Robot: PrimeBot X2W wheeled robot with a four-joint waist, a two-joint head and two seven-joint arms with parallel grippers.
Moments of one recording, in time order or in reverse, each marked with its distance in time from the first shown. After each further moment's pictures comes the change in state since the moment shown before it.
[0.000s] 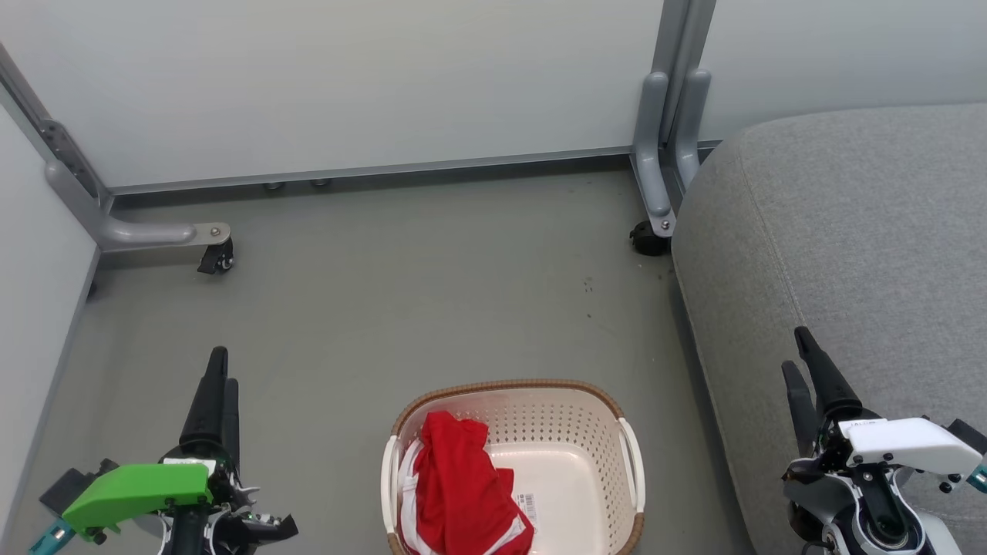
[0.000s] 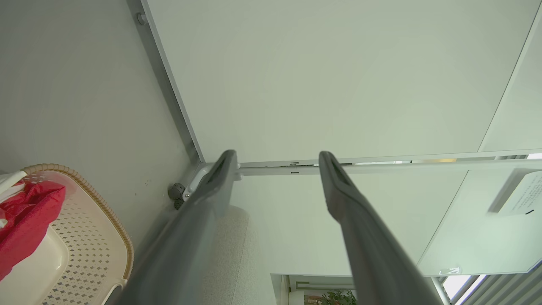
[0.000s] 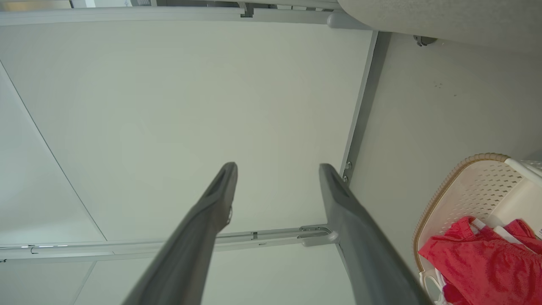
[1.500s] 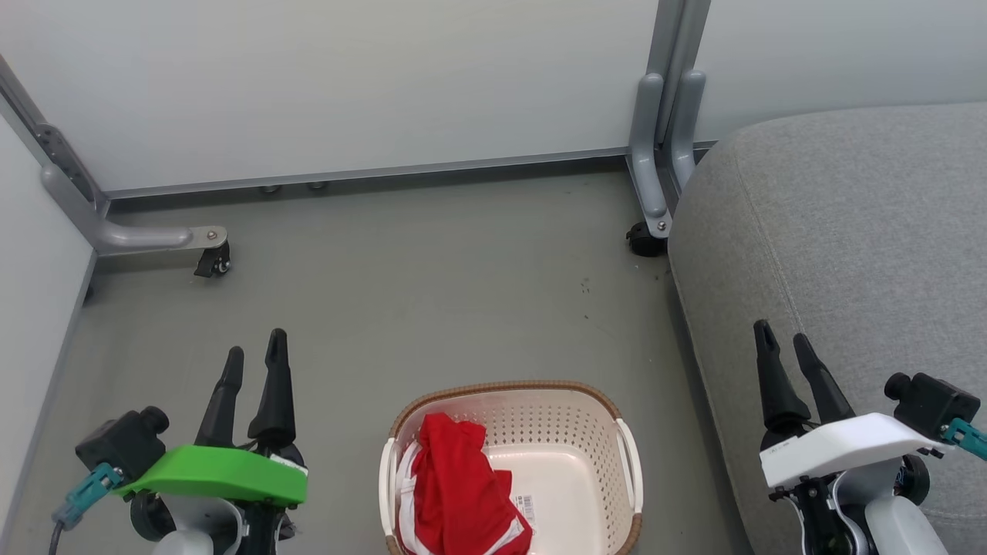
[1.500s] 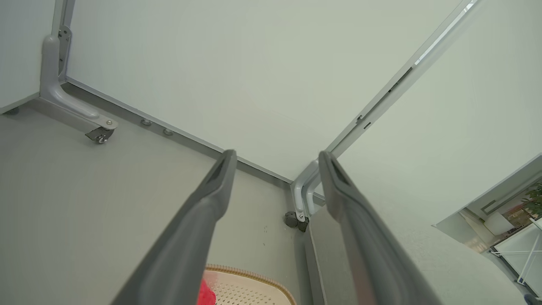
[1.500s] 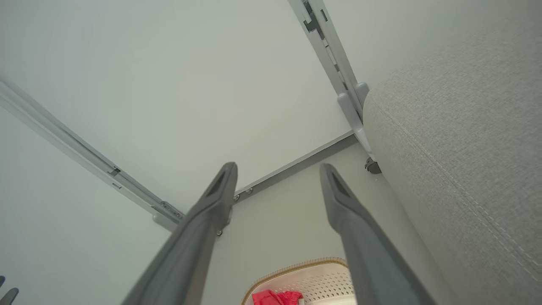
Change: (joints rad) left arm 0.002 0.021 -0.121 -0.068 0.836 0.000 -0.168; right arm 0.036 -0.031 0.108 -0.106 -0.900 0.000 -0.167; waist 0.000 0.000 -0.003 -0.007
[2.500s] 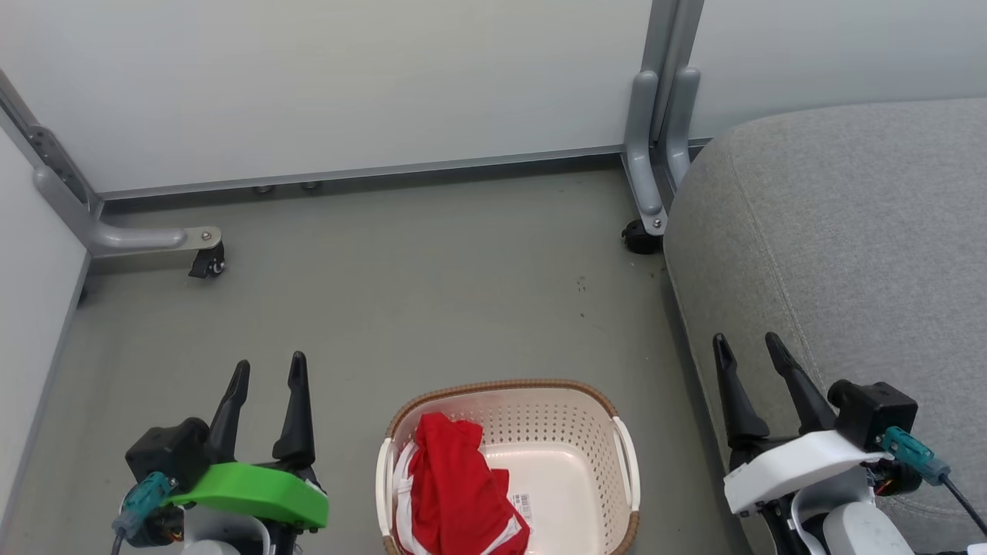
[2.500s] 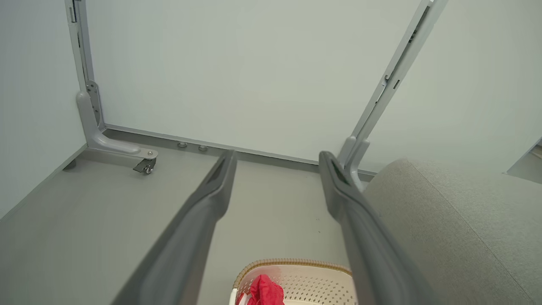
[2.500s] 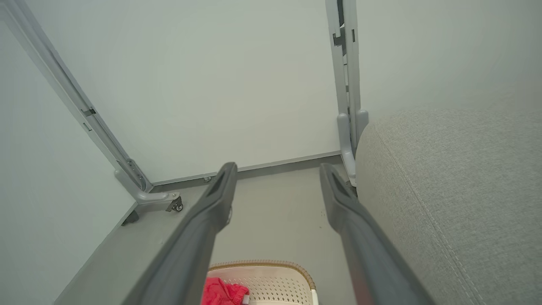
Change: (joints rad) left arm 0.009 -0.015 0.000 0.072 0.343 0.002 -0.082; right arm 0.002 -0.001 0.068 0.025 -0.336 0.000 -0.083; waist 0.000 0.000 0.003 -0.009
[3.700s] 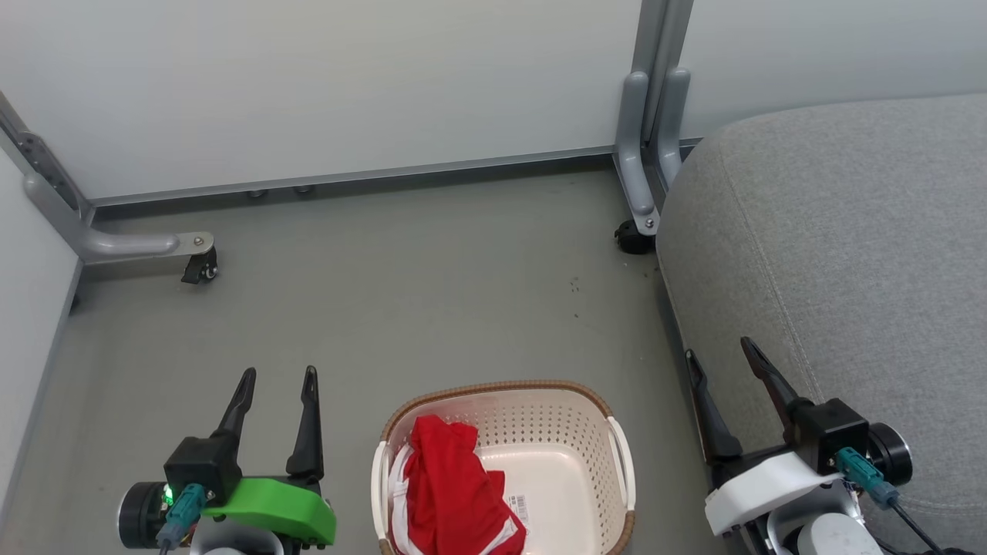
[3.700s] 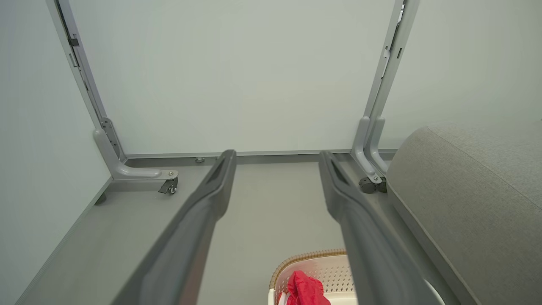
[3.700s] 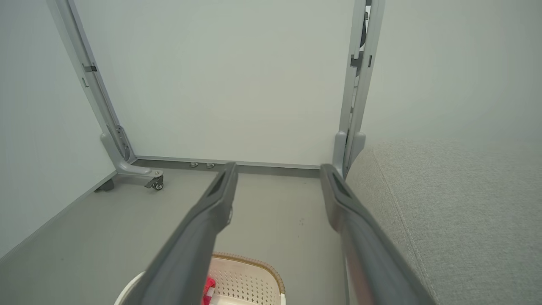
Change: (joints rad) left arm 0.004 -0.003 -0.002 0.053 0.228 0.012 -0.074; right arm 0.009 0.008 0.033 0.020 -0.241 0.002 -0.069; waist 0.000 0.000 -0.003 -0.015
